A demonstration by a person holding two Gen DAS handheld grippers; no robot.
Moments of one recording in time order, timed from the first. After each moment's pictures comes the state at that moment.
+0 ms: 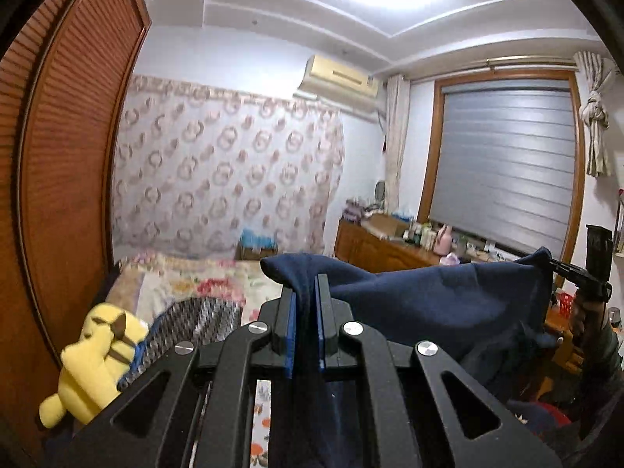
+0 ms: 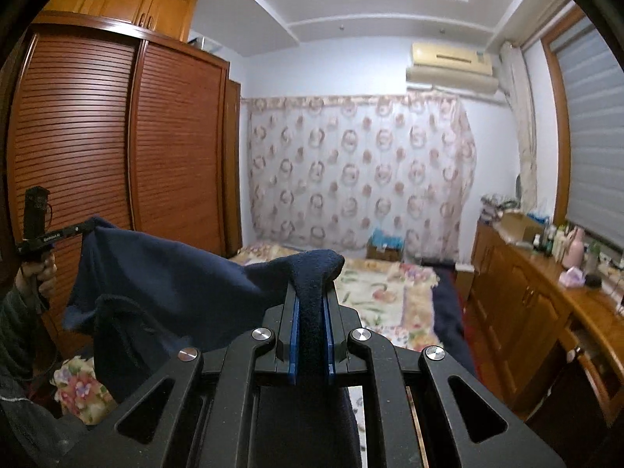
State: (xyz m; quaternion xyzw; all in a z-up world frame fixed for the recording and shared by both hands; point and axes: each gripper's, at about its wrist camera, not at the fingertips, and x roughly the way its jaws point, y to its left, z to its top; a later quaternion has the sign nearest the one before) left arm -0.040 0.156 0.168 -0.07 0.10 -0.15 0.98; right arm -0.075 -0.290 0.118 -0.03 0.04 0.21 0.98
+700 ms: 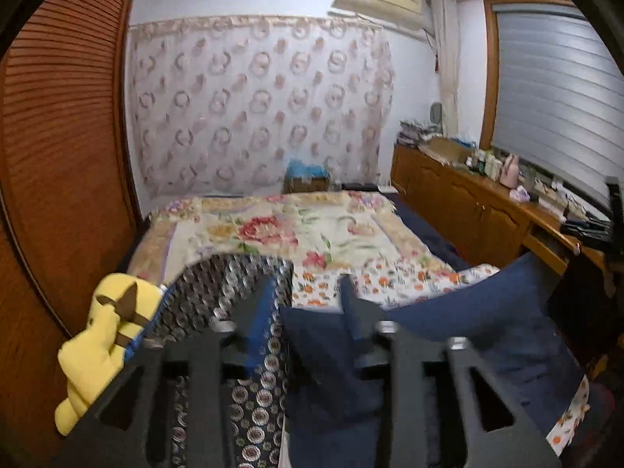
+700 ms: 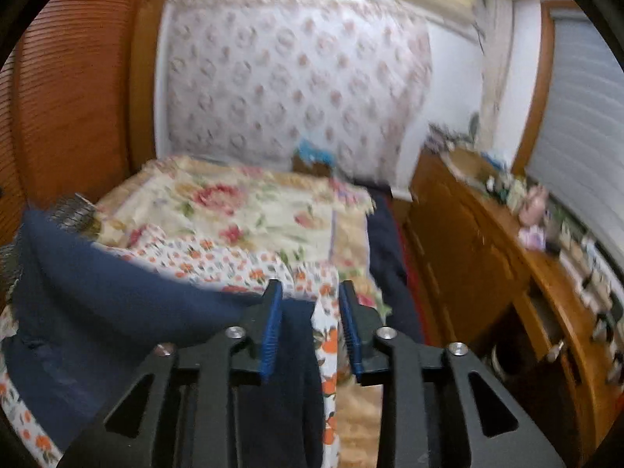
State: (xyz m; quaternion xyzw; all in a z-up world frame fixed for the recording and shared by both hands) left arm 0.161 0.134 0.067 -0.01 0.25 -0.06 0.97; right arm 0.182 -0.195 0.022 -0.08 0.23 0.06 0.97
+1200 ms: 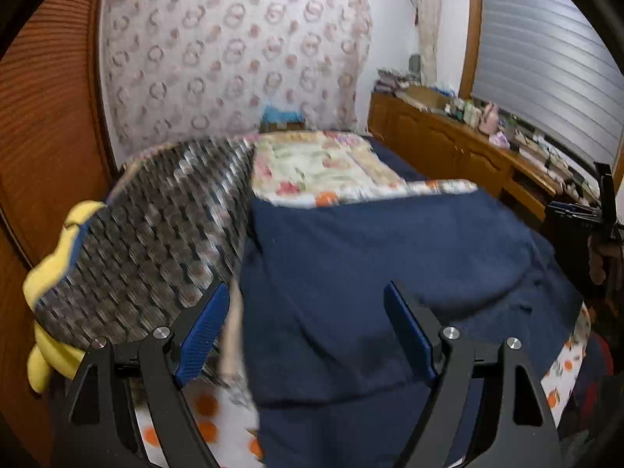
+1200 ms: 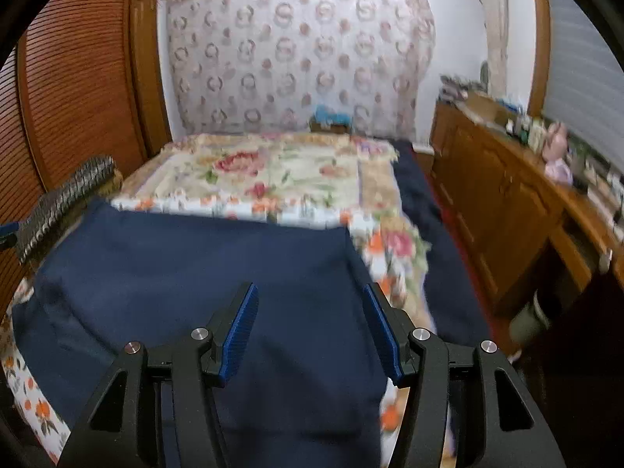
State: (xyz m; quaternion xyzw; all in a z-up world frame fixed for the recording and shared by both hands) left arm 0.107 0.096 -0.024 0.00 0.34 -0.10 0.94; right arm 0.156 -0.248 -0.042 -0.01 0.28 0.10 0.96
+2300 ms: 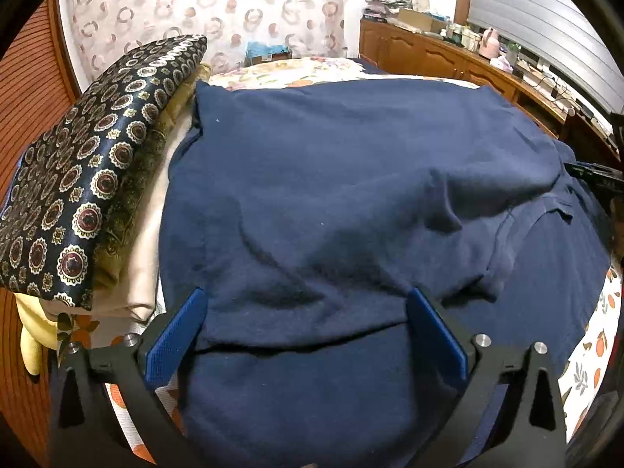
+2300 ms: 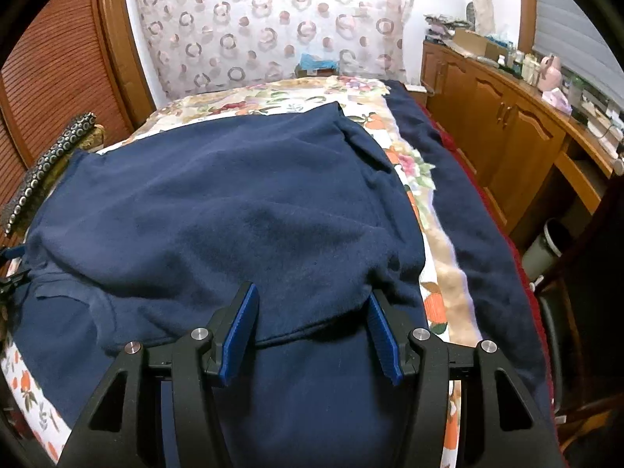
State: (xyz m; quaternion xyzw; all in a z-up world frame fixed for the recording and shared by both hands) left arm 0.124 0.041 -0.099 0.05 0.44 -0.10 0.89; right arm 0.167 -0.264 -0.063 0.02 0.35 0.08 0.93
